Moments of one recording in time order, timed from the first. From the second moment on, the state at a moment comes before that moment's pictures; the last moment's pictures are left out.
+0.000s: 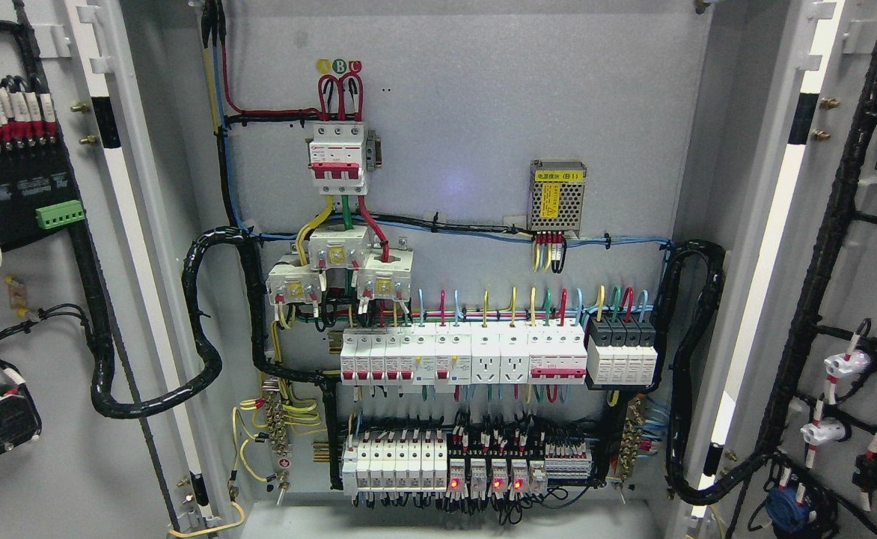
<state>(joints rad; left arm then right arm) 0.24 0.17 -0.17 -0.32 0.39 -0.52 -0.23 0.36 -0.12 0.23 -0.58 -0.50 -0.50 0.44</state>
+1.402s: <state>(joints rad) 0.12 0.07 -0.18 -0.02 0.26 -0.12 -0.10 0.16 -0.02 0.24 -0.17 -0.12 -0.07 0.09</state>
